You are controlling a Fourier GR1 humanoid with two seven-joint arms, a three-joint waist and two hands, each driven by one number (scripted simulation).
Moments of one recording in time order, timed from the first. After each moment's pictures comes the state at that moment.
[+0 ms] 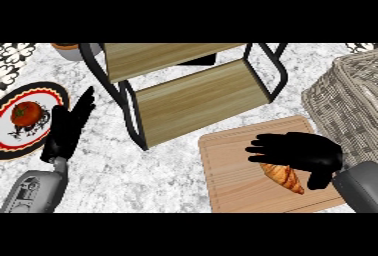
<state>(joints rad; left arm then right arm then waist) -0.22 0.31 -0.05 -1.37 0.00 0.08 0.23 -0.33 -0.62 0.46 -1.34 0.92 0.30 -0.85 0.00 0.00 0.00</state>
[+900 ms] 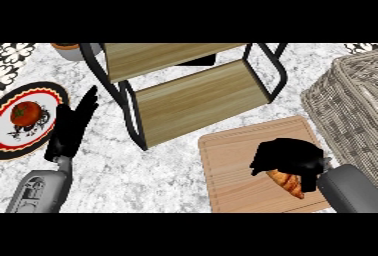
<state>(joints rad) -0.22 0.25 0.00 -1.39 -0.06 0.04 0.25 -0.31 -0.51 0.44 -1.22 1.09 0.24 -0.89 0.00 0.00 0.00</state>
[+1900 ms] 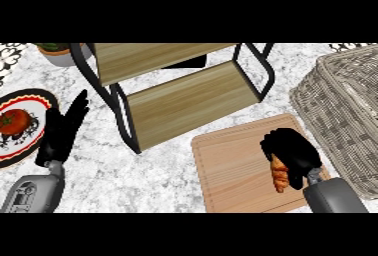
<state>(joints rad) -0.19 0.26 0.04 -1.38 -0.07 0.04 0.23 -0.19 -0.31 0.25 -1.35 1.27 0.19 -0.22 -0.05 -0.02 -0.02</state>
